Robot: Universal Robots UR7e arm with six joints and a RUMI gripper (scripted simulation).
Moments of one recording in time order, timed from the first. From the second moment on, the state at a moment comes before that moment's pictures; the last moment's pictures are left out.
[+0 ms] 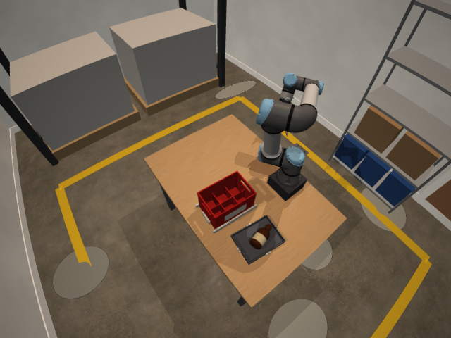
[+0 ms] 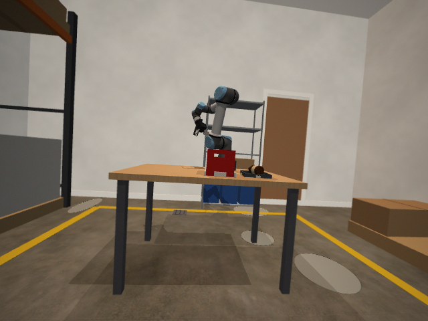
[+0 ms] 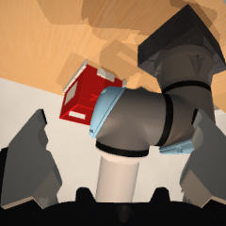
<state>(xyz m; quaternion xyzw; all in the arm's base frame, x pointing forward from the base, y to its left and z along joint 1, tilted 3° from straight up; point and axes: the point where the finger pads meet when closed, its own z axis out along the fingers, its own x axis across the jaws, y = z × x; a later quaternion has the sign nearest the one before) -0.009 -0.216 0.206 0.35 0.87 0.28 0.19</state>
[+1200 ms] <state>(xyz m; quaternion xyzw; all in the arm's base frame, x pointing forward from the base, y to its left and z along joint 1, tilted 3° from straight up) -0.002 -0.218 0.204 0.33 0.88 0.28 0.19</state>
